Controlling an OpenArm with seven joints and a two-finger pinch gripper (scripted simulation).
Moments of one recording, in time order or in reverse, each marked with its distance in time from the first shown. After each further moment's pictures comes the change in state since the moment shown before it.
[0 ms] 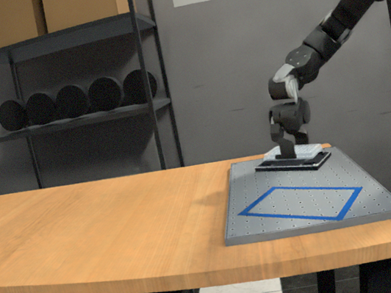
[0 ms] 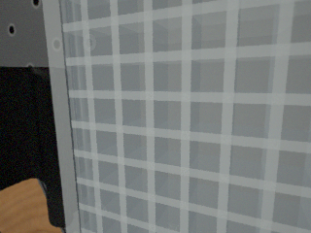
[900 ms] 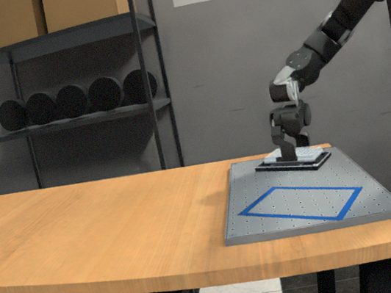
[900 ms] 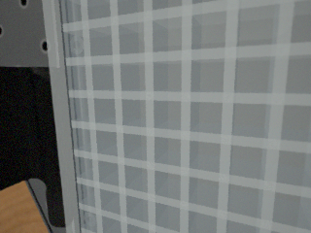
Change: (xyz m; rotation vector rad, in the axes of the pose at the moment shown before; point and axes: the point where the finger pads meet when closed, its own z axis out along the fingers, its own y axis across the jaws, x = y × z) arm 0.002 0.001 0.006 -0.003 0.001 -0.002
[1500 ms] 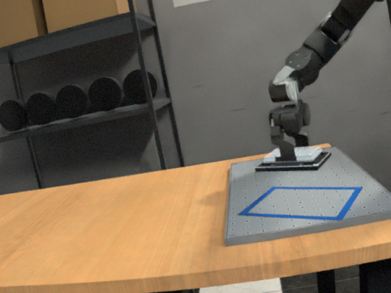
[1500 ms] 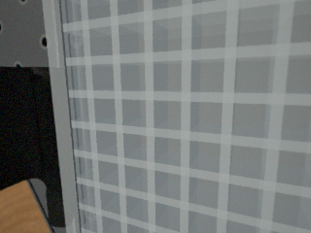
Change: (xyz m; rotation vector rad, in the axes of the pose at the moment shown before) arm -0.002 0.000 0.000 -0.002 -0.003 0.002
